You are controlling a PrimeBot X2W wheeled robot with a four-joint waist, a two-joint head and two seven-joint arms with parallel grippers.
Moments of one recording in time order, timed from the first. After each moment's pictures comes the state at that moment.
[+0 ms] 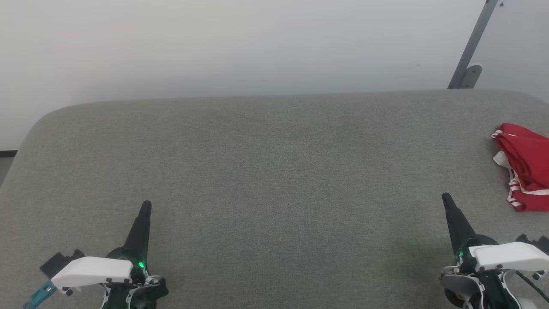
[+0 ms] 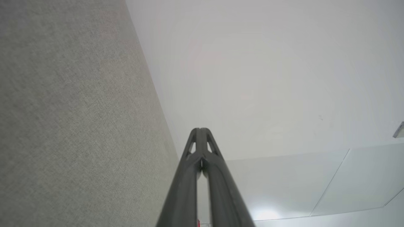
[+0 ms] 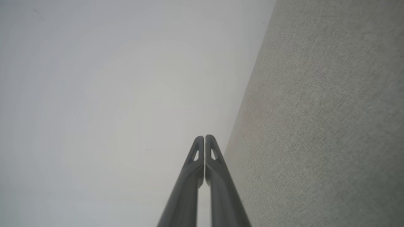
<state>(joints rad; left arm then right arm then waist) -0.09 0.06 0.11 0.25 -1.51 -0.13 0.08 -0.09 -0.06 -0.11 0.25 1.50 0.13 0.09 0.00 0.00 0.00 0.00</state>
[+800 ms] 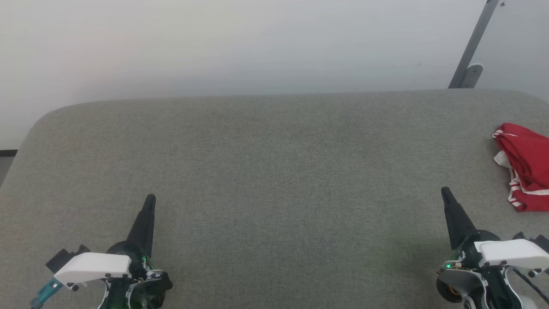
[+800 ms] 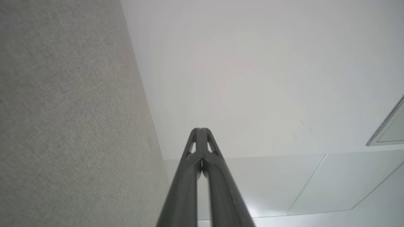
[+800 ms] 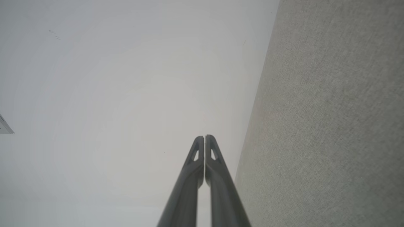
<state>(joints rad) -0.10 0.05 0.11 0.25 -1.61 -0.13 0.11 -0.11 -0.05 -0.11 0.25 1.61 0.13 0.11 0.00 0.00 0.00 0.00</state>
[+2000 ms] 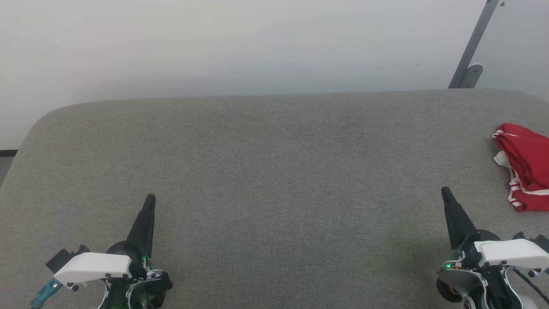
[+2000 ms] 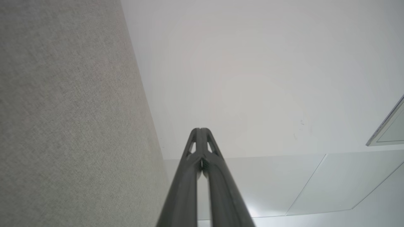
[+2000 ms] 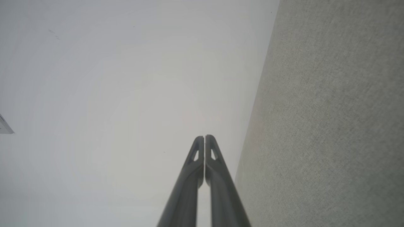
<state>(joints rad) -0.10 0.05 0.11 0.25 -1.61 -0.13 0.11 -0.11 -0.05 -0.11 0.25 1.61 0.13 0.11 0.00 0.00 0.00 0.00</state>
